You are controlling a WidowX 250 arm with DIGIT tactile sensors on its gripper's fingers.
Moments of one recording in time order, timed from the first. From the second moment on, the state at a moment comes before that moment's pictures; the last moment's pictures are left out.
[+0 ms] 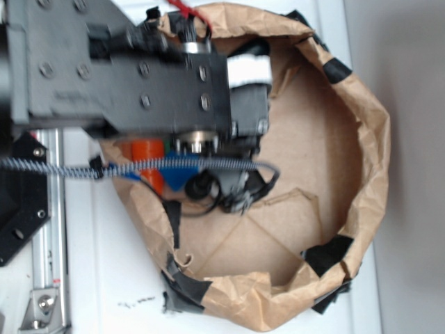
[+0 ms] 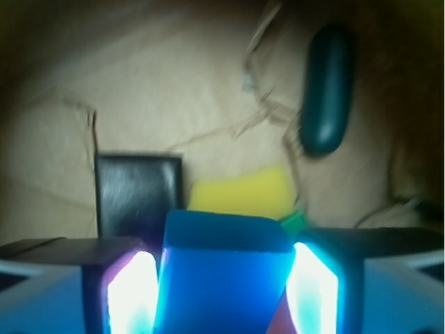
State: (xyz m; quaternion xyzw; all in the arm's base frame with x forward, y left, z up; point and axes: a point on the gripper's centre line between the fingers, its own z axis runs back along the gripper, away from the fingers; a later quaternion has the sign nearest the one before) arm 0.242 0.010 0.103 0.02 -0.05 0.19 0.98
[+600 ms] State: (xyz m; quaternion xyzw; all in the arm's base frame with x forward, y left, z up) arm 0.251 0.016 0.178 0.04 -0.12 0.04 0.99
